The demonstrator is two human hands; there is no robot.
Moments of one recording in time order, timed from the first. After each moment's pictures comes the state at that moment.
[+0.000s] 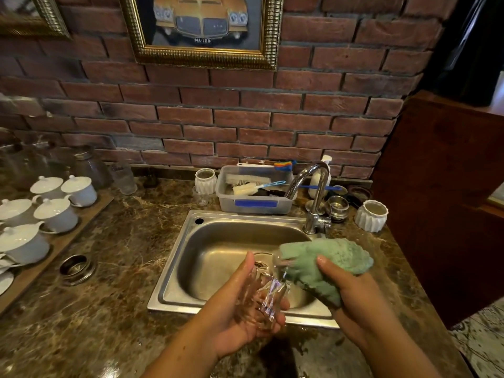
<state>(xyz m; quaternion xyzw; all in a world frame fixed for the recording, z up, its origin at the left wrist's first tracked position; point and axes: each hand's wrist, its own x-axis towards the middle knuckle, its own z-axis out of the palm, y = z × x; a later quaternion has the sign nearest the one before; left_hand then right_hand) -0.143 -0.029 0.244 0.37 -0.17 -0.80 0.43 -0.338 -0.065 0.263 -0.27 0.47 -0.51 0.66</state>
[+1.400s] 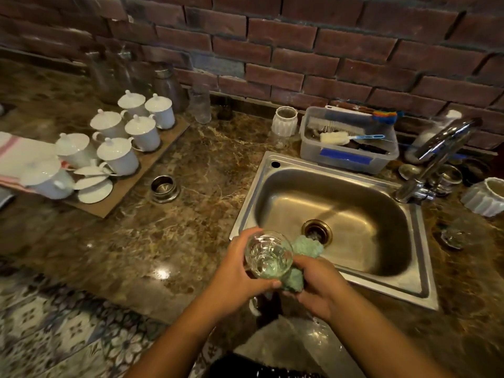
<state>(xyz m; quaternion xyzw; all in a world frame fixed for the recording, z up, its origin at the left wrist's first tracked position) 0.022 0.031 0.141 0.63 -0.49 -0.42 0.43 -0.132 -0.041 0.173 -0.24 0.57 -0.20 0.76</state>
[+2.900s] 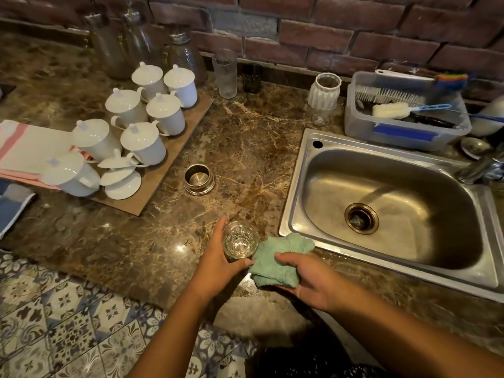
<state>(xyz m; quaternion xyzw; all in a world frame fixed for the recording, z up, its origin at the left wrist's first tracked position) 0.187 0.040 0.068 0.73 -0.38 -0.45 0.34 0.004 -0.033 0.109 -0.16 0.55 -0.13 0.81</state>
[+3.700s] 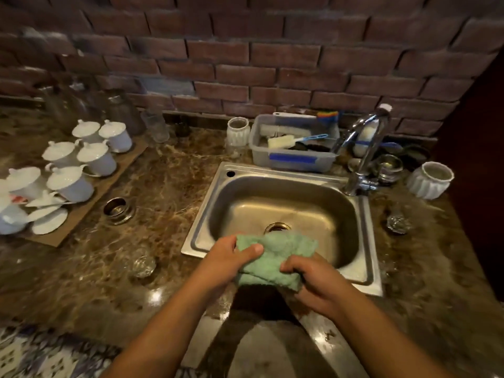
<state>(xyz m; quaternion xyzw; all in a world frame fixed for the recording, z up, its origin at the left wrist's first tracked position) -0.074 -0.038 0.163 0.60 -0.32 -0.59 0.44 -0.256 -0.074 0.174 -0.24 0.37 -0.26 0.86</state>
